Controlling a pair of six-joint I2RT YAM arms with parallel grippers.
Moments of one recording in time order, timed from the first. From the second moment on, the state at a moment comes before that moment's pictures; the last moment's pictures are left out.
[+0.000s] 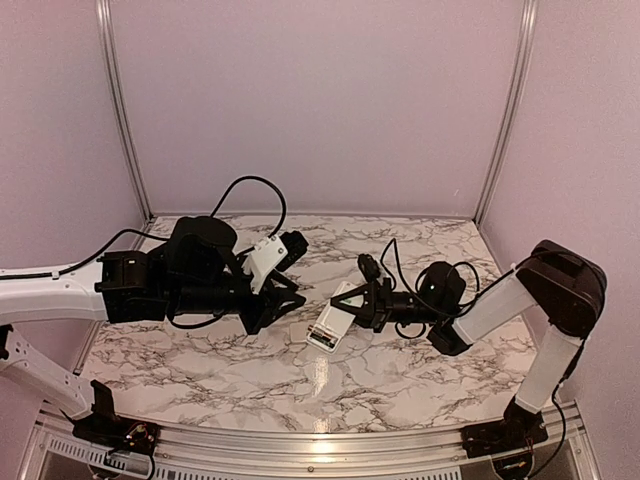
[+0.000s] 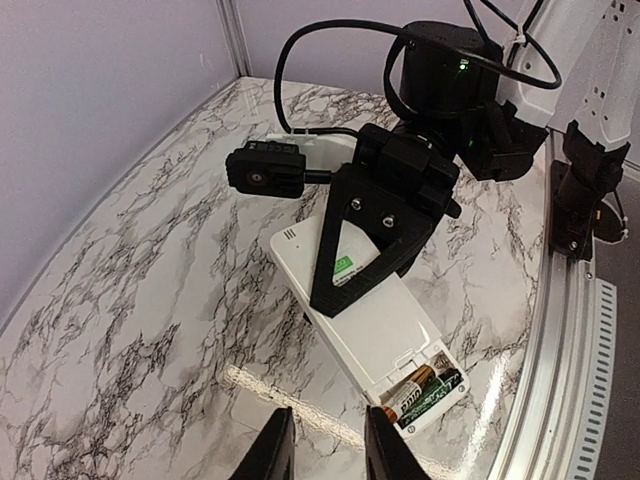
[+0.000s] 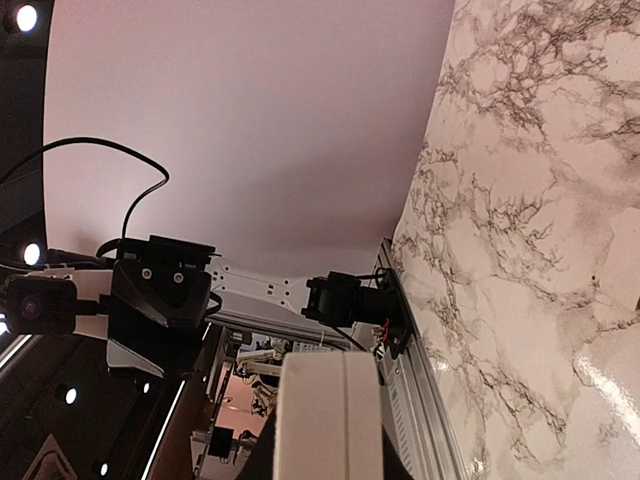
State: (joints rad) left arm -1.15 1.29 1.06 -0.25 -0.08 0.03; right arm 0.71 1.76 0.56 1.30 -0.82 1.44
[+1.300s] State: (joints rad) left arm -1.24 1.59 1.29 -0.45 -0.48 0.08; right arm 0.69 1.60 0.57 1.16 -0.78 1.26
